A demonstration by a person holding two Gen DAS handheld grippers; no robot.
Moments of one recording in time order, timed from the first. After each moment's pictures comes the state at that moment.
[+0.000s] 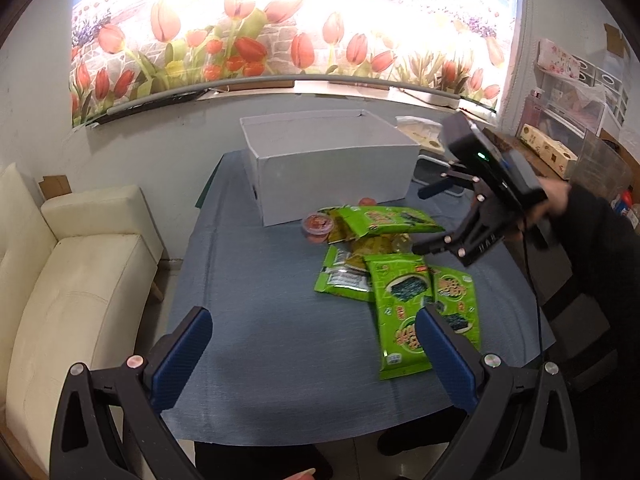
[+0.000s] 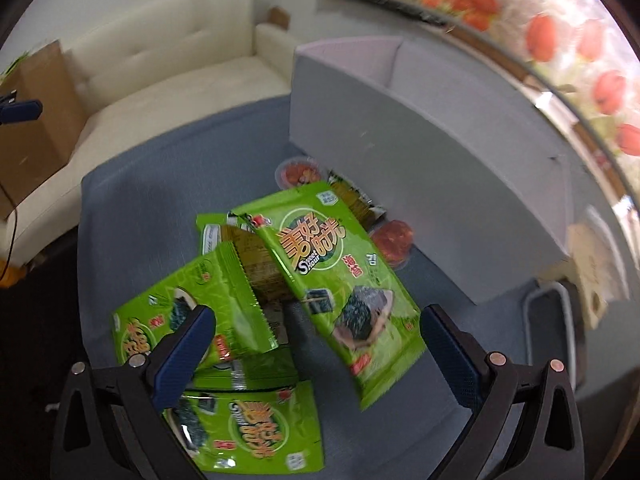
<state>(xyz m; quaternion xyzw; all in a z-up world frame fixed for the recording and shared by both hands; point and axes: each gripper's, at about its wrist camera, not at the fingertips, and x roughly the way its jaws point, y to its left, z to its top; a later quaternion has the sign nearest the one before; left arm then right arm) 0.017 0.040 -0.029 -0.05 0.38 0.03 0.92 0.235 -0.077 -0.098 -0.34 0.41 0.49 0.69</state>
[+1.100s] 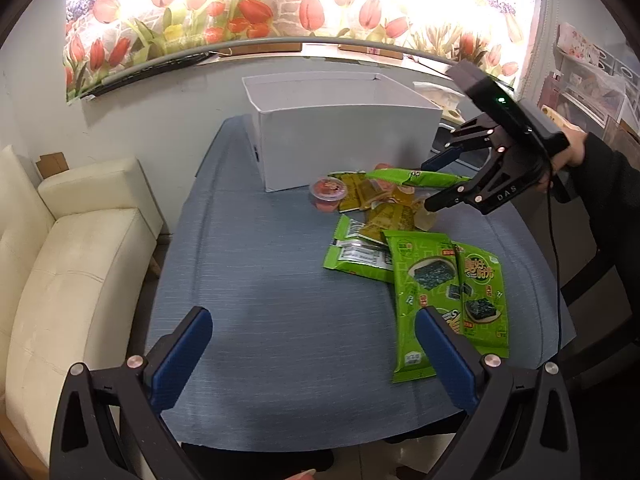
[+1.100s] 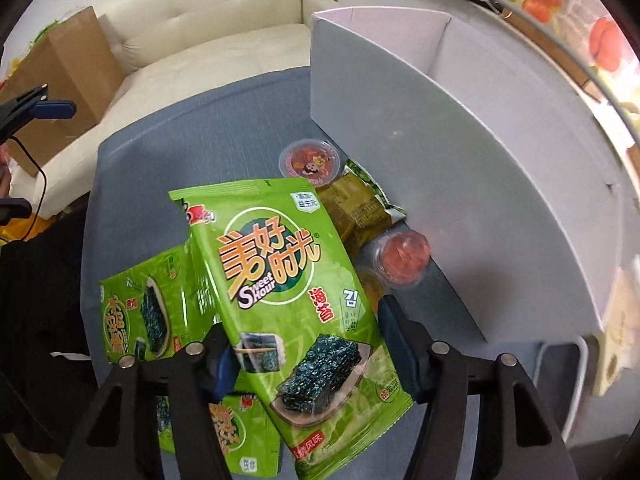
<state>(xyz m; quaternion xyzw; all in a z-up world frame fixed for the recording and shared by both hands) 0.046 0.042 -0.072 -0.05 0.43 0.03 0.90 0.241 -0.071 -0.103 -0.39 0.41 0.51 0.65</state>
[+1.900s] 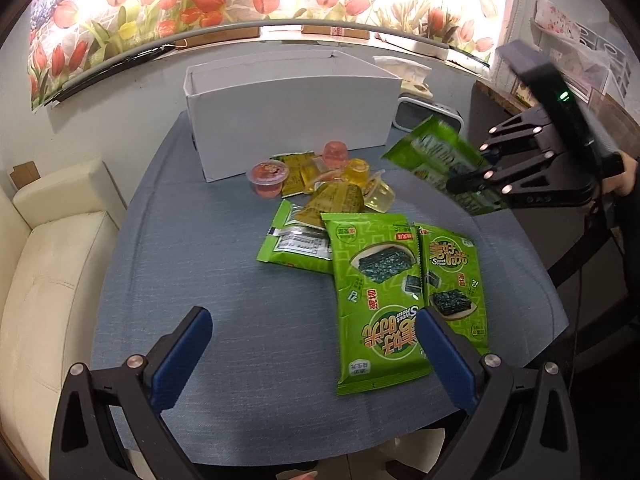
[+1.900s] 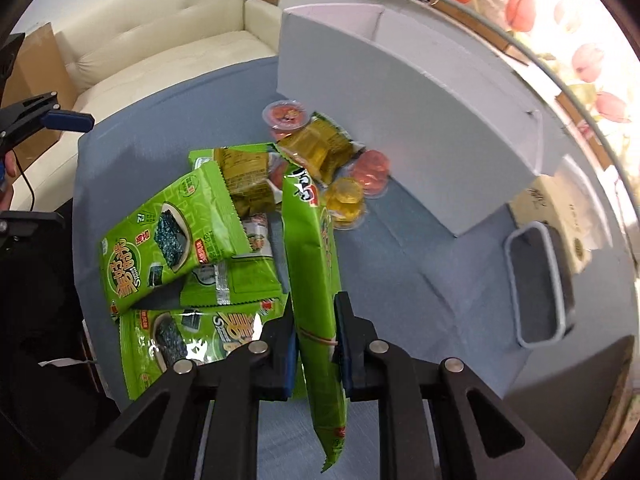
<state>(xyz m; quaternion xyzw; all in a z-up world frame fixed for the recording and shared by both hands) 0.070 -0.007 -0.098 -0.04 0.45 -0.01 0.89 0.193 -0.143 -0.091 -0.36 0.41 0.42 0.72</state>
